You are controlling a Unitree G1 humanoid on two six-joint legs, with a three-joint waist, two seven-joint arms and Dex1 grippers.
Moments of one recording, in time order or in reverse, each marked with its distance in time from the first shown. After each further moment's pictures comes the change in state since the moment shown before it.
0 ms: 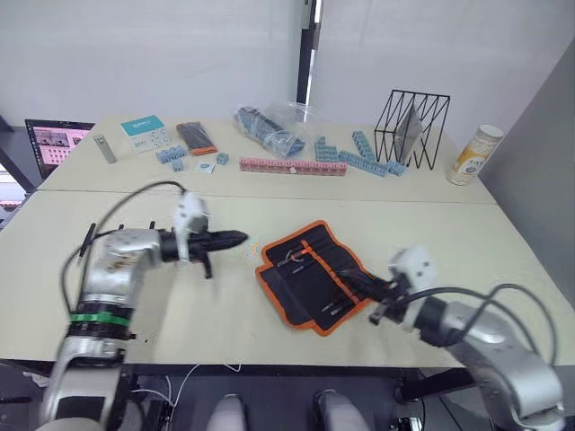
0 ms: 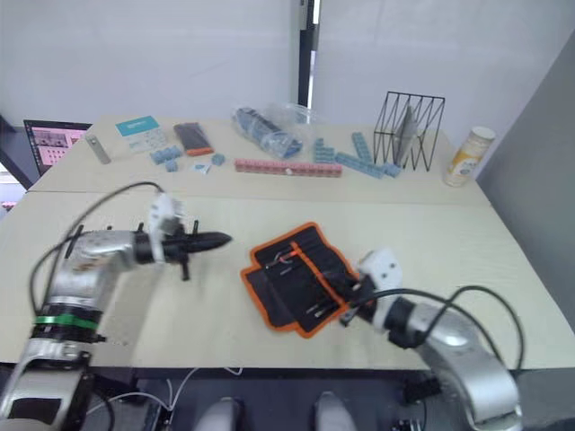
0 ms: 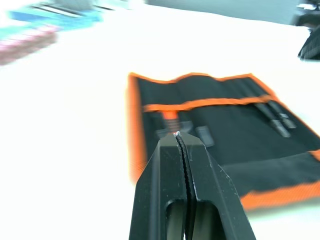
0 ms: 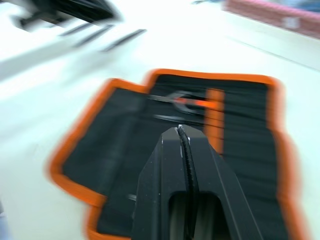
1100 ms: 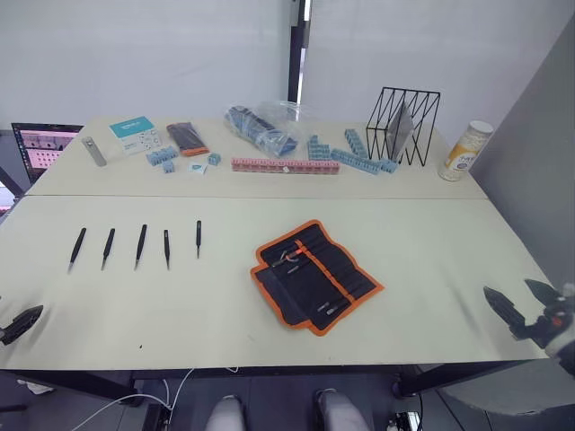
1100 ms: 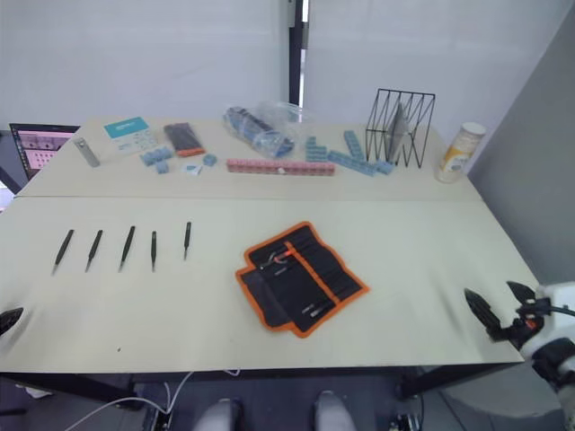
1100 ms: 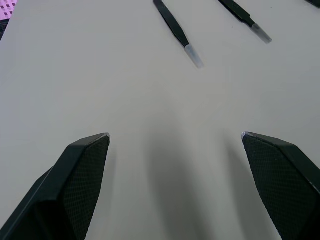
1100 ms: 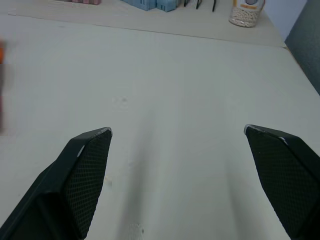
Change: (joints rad) left arm 0.507 0.372 0.553 0.672 0.009 -0.440 0.172; right arm 0.201 -0.096 -0.471 0.520 0.043 -0.400 0.076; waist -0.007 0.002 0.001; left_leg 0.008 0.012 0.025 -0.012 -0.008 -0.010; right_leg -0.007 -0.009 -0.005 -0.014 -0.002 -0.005
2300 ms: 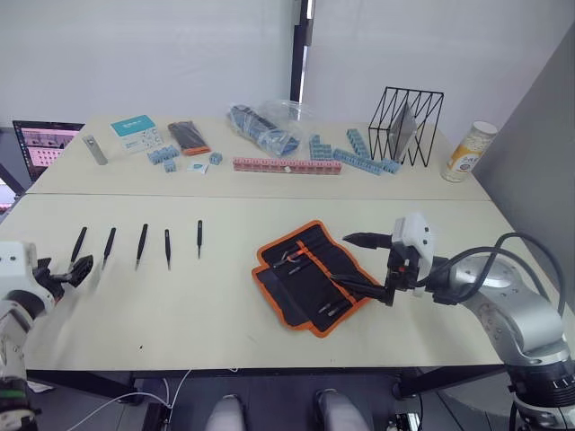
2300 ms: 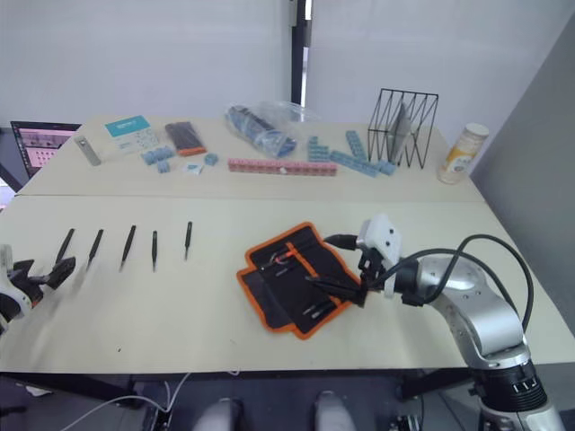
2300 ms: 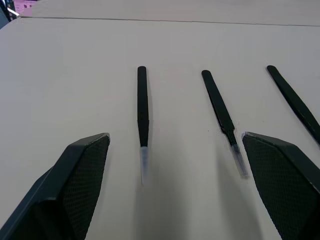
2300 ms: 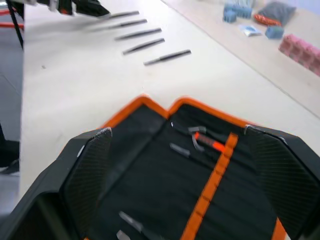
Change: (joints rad) left arm -0.188 -0.218 -0.087 -0.434 -0.023 0.447 0.458; right arm -0.529 -0.079 0.614 -0.287 0.060 0.245 0.213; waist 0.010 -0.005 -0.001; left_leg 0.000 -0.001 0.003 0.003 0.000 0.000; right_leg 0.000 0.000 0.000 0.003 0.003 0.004
